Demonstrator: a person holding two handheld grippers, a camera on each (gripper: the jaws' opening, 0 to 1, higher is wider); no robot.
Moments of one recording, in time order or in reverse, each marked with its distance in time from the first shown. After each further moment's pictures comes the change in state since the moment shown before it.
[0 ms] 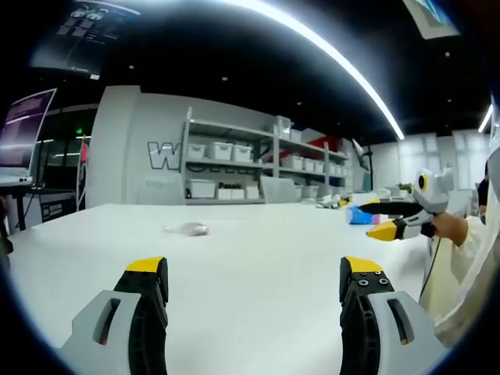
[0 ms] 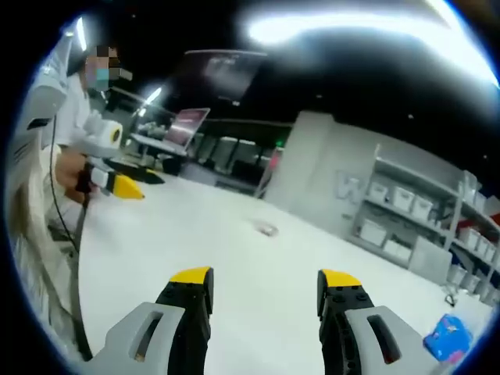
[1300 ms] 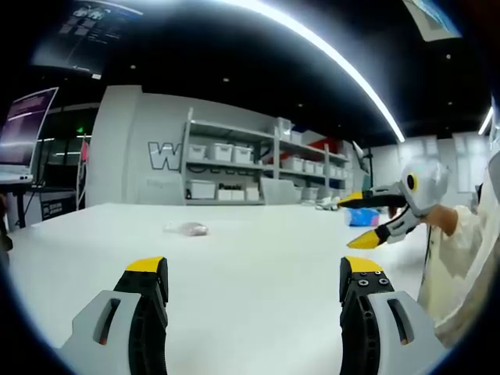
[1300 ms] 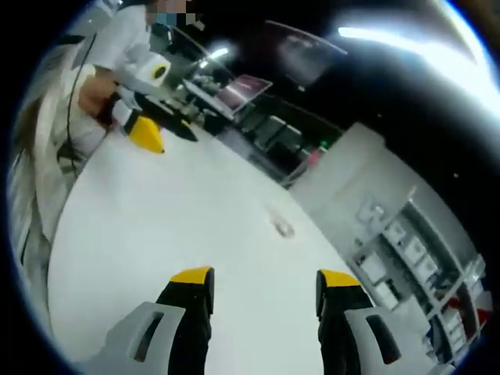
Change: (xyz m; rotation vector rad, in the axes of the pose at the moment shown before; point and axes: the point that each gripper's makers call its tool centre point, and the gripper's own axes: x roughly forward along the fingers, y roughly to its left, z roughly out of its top) left arm -0.001 -0.002 0.000 -0.011 -0.008 -0.001; right arm 0.037 0.016 0.006 -0.386 0.093 0.136
